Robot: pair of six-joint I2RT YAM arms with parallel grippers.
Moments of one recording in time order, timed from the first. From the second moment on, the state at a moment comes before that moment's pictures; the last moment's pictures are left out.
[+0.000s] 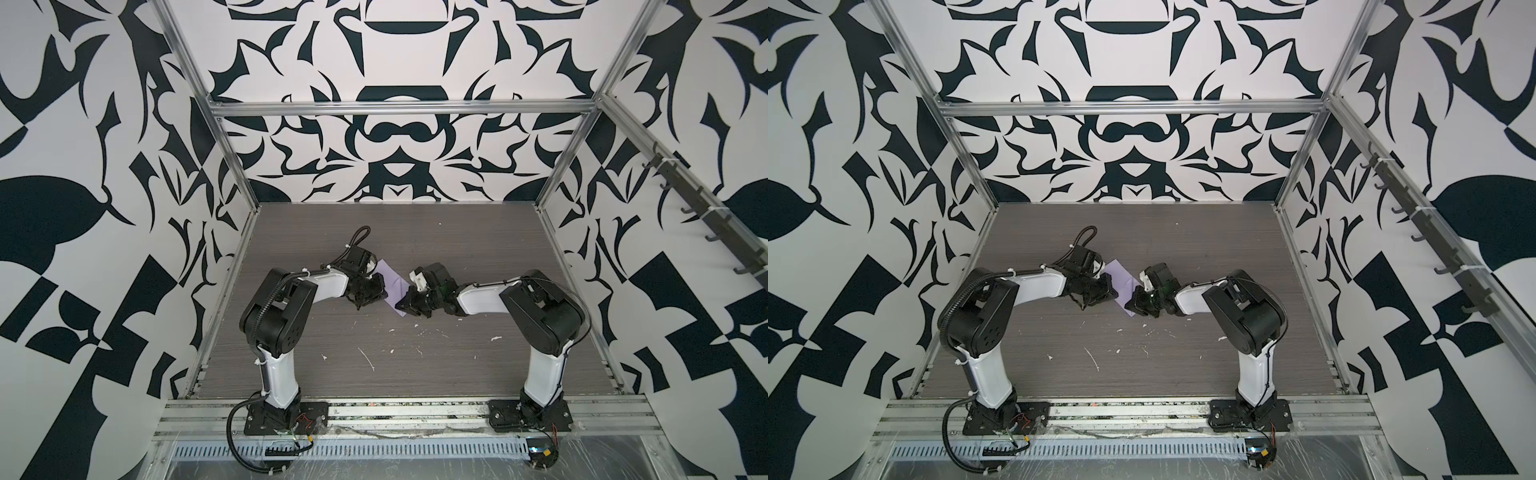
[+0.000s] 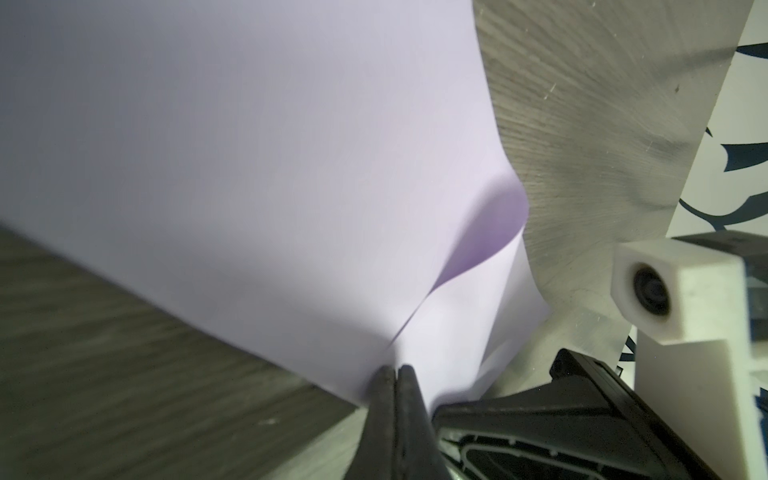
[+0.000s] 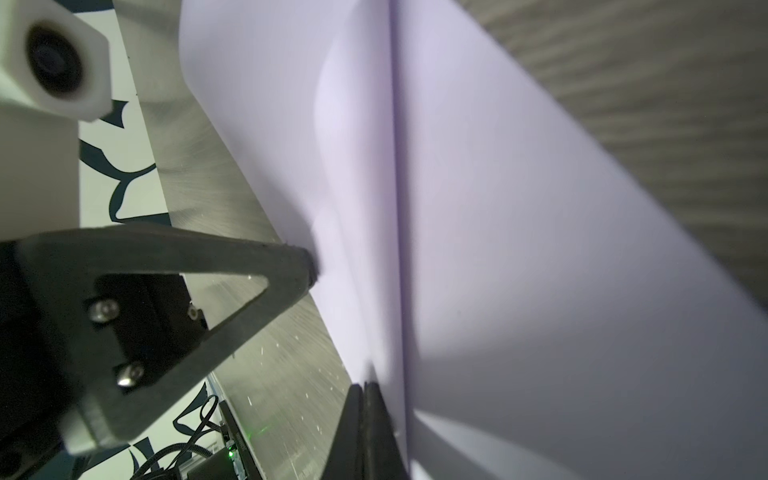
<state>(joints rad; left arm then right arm) -0.49 1.87 1.01 -0.19 0.45 -0.75 0.63 1.90 0.88 0.18 -0.53 0.95</state>
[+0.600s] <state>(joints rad) -0.49 1.88 1.03 -0.22 0.45 -0.73 0.62 1.76 0.81 0.02 -0.52 0.85</state>
